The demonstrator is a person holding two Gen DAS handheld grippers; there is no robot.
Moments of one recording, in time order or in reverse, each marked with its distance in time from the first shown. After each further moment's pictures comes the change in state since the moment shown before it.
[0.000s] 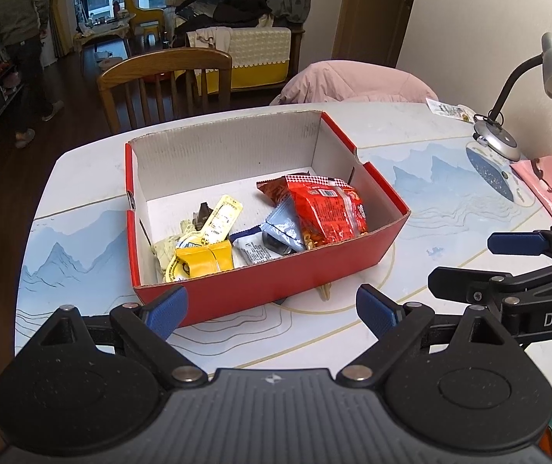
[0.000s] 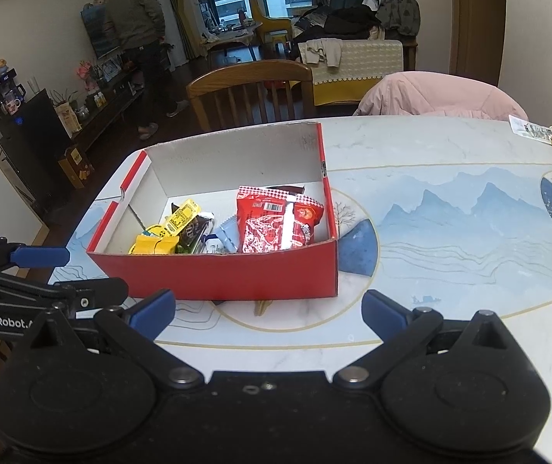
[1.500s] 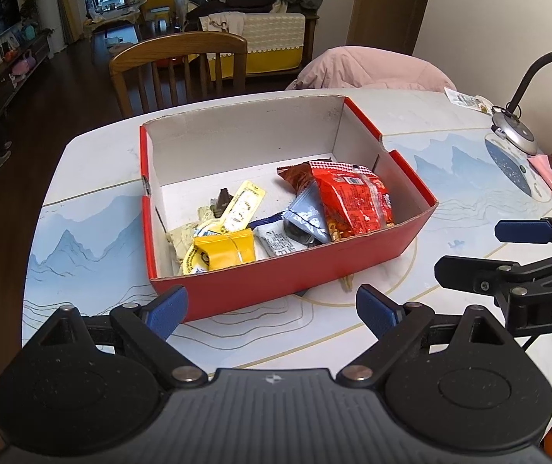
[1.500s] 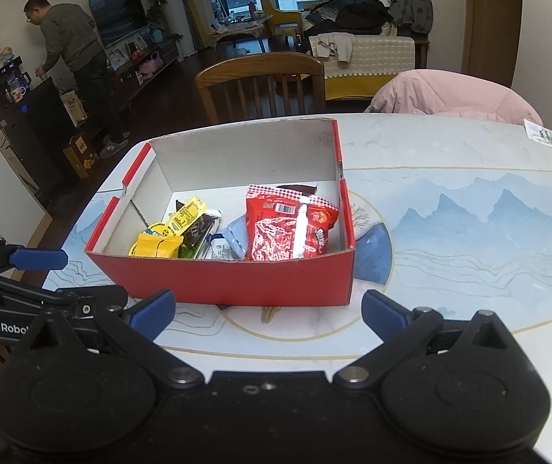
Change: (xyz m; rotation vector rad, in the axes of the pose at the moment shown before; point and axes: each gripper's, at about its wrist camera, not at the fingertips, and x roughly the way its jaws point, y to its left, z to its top) left arm 0.015 0.016 0.001 -0.017 0.048 0.028; right arm 0.018 0.007 0.011 -0.030 0.027 0.013
